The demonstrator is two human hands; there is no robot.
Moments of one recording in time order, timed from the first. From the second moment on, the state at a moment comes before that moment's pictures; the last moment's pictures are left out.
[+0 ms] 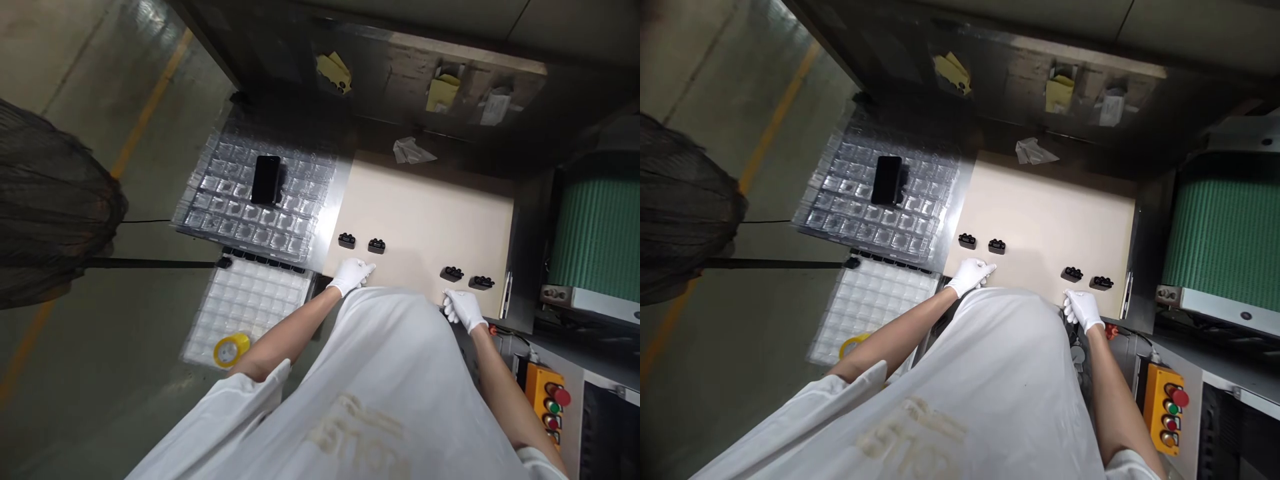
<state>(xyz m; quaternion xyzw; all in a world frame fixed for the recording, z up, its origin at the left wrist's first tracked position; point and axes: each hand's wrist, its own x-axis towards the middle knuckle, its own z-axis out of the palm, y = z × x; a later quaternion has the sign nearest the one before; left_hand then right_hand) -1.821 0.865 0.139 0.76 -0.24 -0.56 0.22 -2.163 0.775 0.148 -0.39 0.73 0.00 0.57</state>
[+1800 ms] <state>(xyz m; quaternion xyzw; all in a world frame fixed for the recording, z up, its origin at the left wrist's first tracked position) -1.934 0.996 0.271 0.57 -0.08 -0.62 0.54 -2.291 0.937 0.092 -0.45 0.77 -0.28 0.34</state>
